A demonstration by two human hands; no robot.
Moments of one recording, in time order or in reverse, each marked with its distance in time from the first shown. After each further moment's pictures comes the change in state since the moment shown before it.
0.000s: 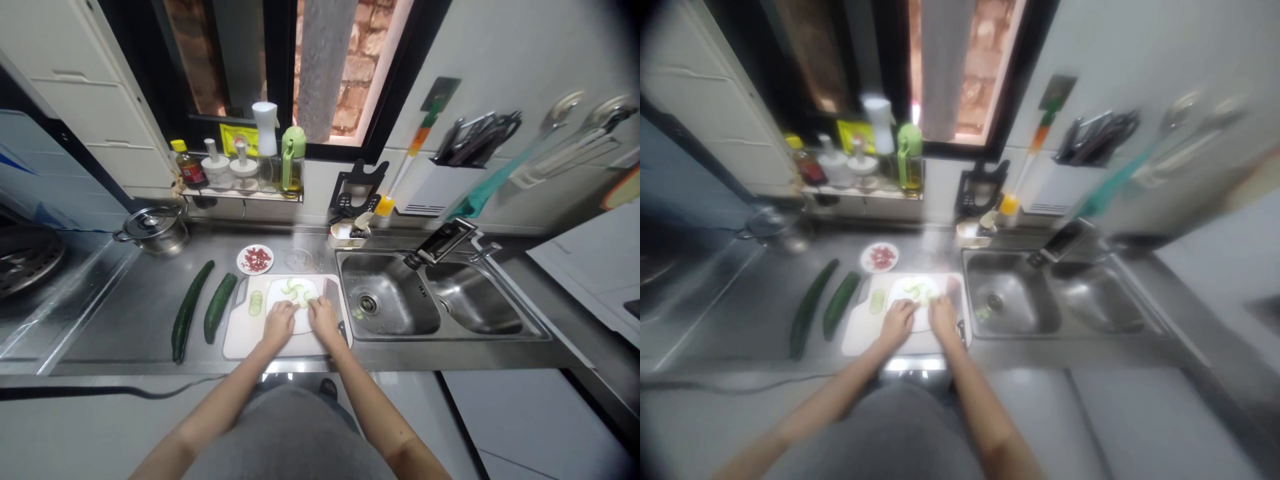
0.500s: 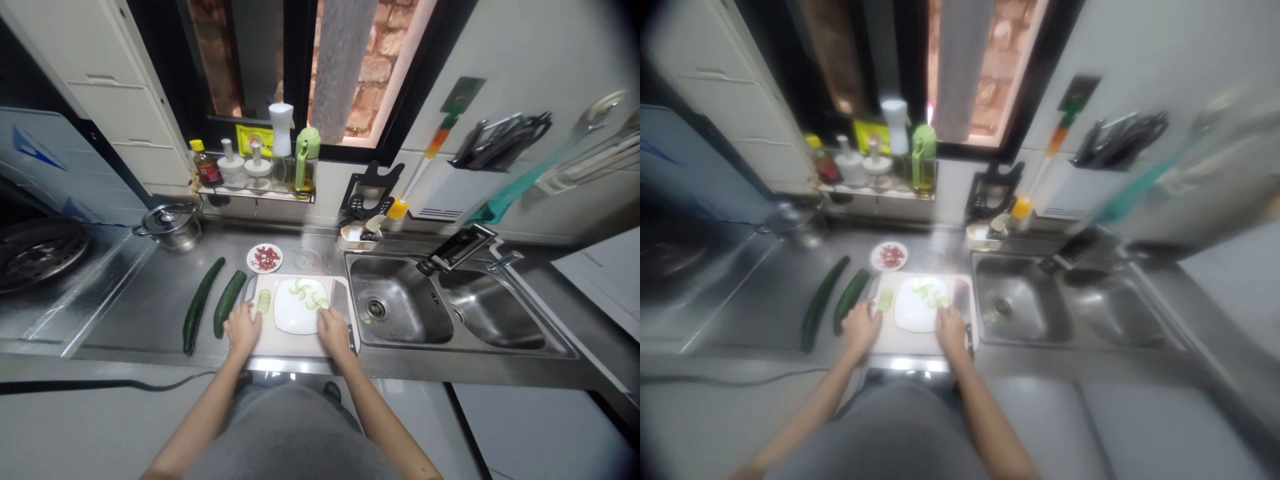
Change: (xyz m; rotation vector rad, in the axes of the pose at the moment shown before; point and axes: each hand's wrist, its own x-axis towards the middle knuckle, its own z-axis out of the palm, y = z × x) left_hand -0.039 -0.058 -0.053 0.205 0.120 -0.723; right_hand -0.030 0.004 0.004 0.132 0.250 -0.094
